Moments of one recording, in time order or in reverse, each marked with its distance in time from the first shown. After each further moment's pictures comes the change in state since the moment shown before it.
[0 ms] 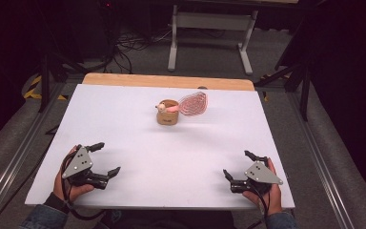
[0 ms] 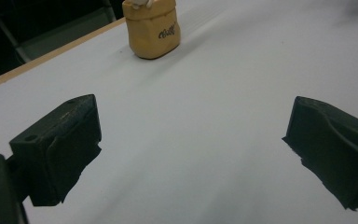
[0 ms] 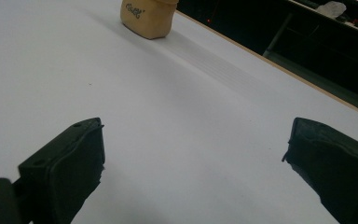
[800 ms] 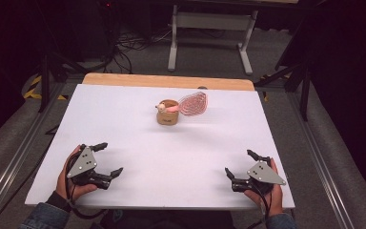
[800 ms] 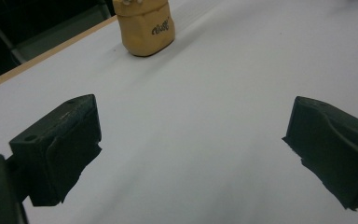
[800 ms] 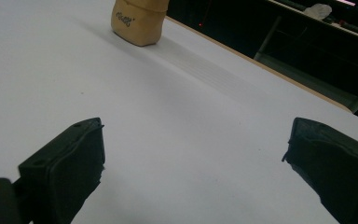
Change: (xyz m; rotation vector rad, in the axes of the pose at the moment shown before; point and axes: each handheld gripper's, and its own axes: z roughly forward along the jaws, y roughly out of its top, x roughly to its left) left arm -0.004 0.002 0.008 0.025 -0.009 0.050; right arm -0.002 0.002 -0.005 -0.018 -0.032 0.029
